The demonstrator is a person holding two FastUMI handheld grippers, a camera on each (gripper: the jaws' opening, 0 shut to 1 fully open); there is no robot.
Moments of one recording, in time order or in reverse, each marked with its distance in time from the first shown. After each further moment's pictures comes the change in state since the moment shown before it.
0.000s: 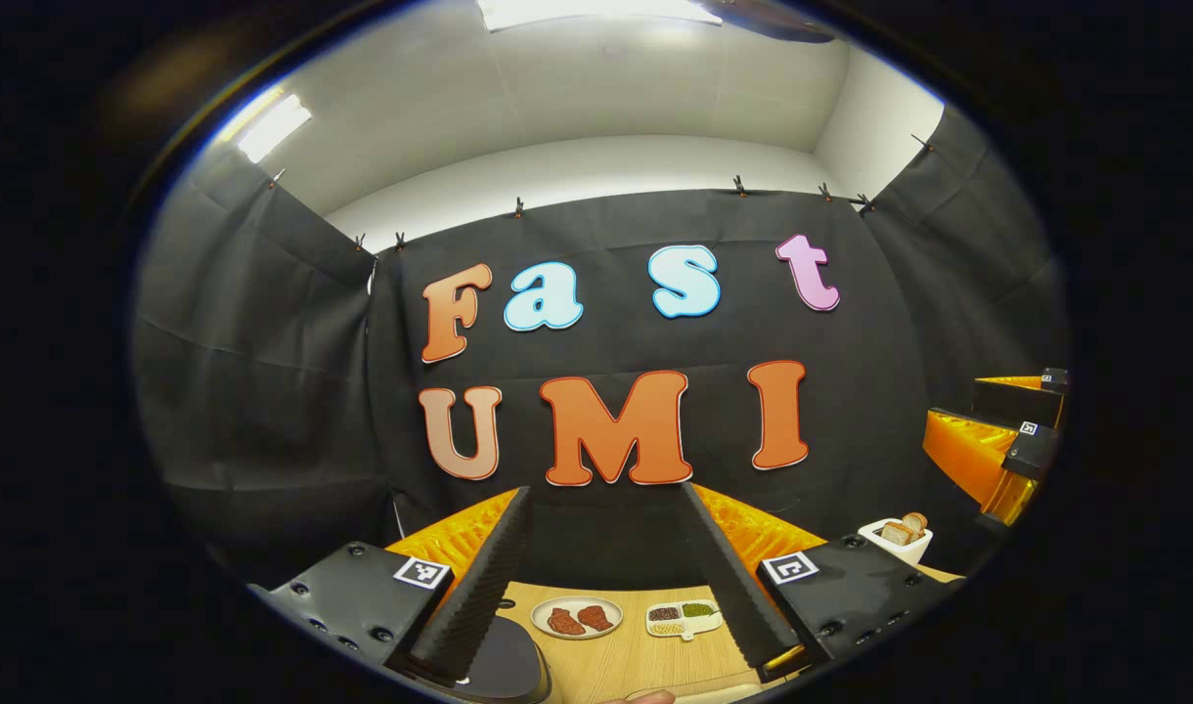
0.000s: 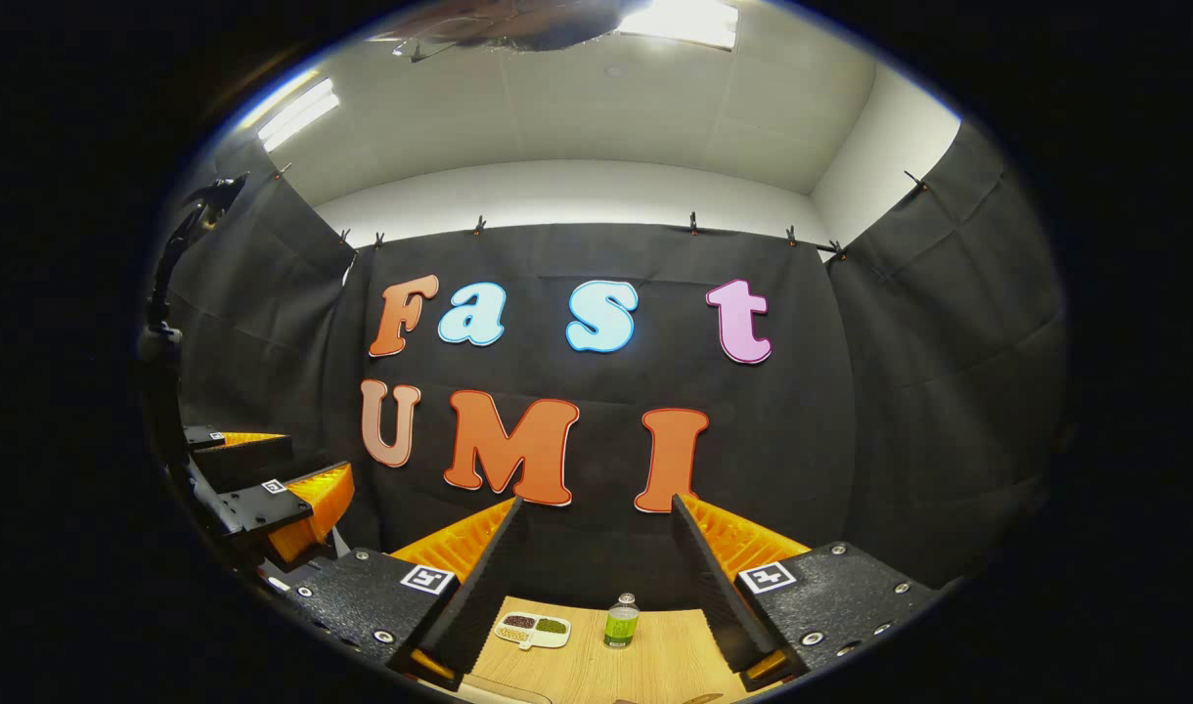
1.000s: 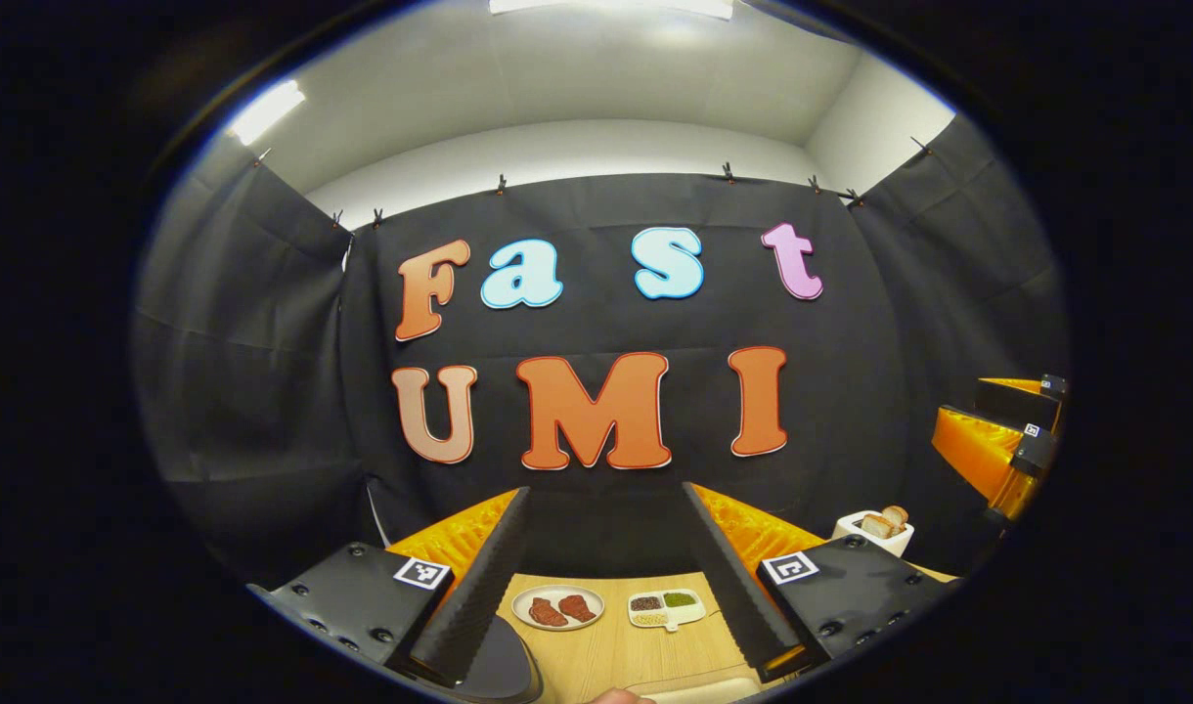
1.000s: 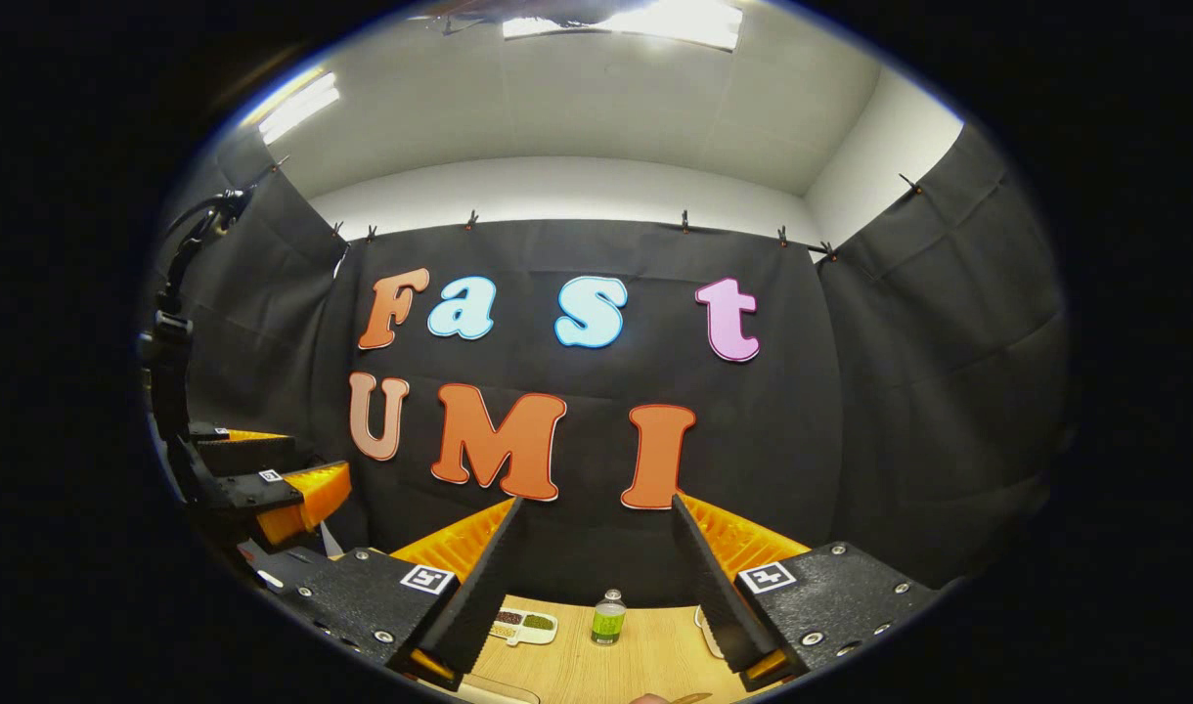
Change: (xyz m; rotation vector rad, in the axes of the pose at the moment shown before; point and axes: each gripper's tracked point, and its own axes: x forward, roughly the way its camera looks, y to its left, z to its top) left arm 0.022 0.013 -0.014 -0.021 0.060 -0.067; right arm -0.003 -0.012 -0.007 -0.011 0.014 -0.036
